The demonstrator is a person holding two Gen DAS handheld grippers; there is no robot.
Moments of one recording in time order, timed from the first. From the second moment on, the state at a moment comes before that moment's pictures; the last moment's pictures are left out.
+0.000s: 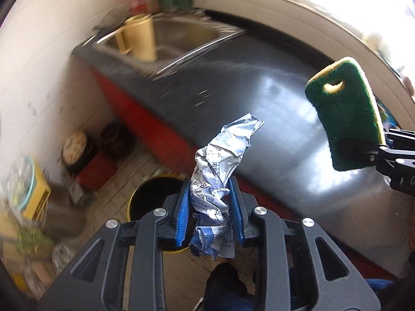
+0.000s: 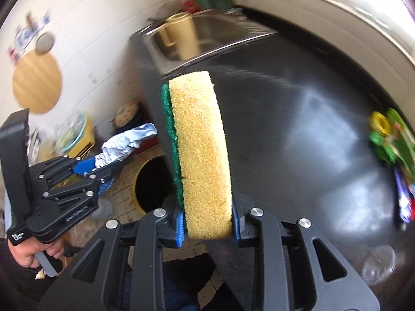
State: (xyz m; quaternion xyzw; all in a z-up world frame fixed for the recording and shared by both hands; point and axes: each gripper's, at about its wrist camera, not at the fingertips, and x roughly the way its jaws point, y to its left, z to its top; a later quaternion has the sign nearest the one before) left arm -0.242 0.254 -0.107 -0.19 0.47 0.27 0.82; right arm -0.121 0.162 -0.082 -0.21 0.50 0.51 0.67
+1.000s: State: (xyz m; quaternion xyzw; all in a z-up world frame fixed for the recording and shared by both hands) left arm -0.331 0.388 -0.312 -0.37 0.50 0.31 0.71; right arm -0.202 0.347 -0.275 -0.36 0.54 0.55 0.53
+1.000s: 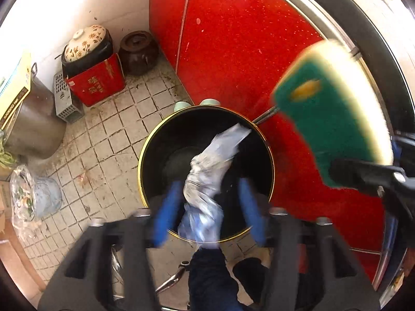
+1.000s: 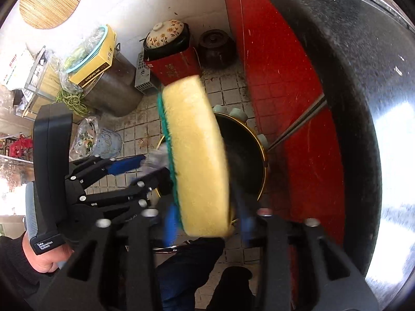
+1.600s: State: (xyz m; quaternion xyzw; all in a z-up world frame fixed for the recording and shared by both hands) left arm -0.285 0.319 -0.169 -0.24 0.48 0.30 0.79; right arm -0.135 0.218 -0.090 -0.24 0.46 0.54 0.66
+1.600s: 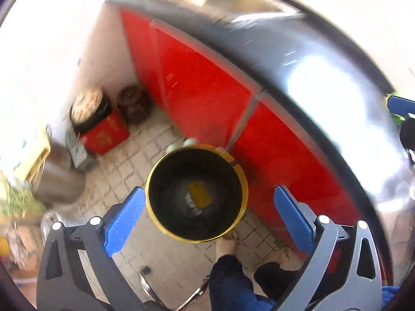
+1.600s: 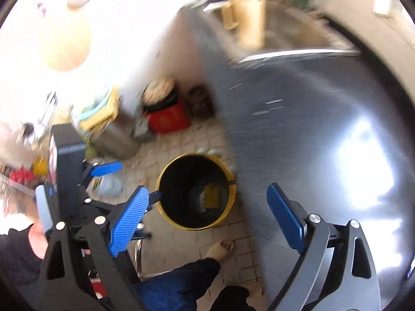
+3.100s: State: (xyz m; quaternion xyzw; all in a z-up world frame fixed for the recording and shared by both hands) left arm 0.044 -0.096 -0.126 0.08 0.48 -0.21 0.85; right arm 0.075 -0.276 -0.067 0.04 0.50 0.12 0.86
